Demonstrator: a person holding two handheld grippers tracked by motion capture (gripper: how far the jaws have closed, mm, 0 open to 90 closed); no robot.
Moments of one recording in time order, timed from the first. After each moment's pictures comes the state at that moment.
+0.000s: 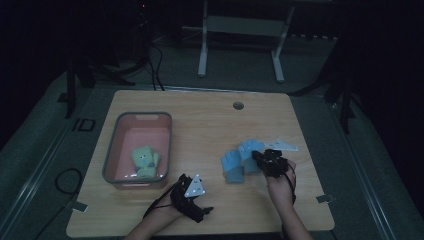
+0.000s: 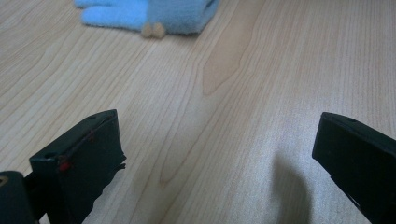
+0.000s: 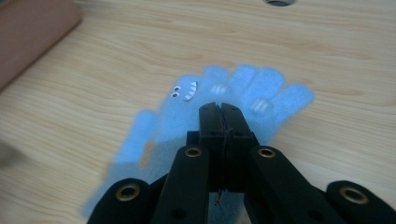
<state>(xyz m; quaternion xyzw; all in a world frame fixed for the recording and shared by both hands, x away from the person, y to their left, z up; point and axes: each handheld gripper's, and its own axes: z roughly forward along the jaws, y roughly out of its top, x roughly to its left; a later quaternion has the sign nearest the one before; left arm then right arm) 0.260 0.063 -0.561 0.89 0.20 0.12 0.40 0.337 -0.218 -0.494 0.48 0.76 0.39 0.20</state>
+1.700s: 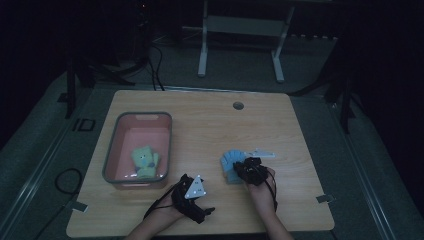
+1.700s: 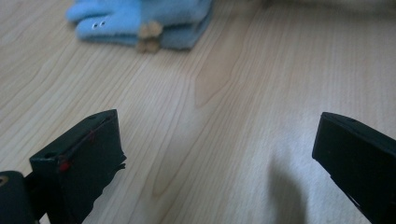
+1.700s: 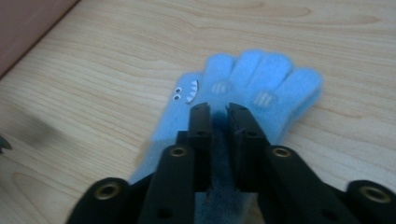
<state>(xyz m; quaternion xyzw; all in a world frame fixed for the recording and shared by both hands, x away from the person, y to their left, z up) 0.256 0.058 -0.558 0.88 0.19 0.12 0.41 0.332 -0.178 -0.533 0.49 0.78 0.37 0.14</state>
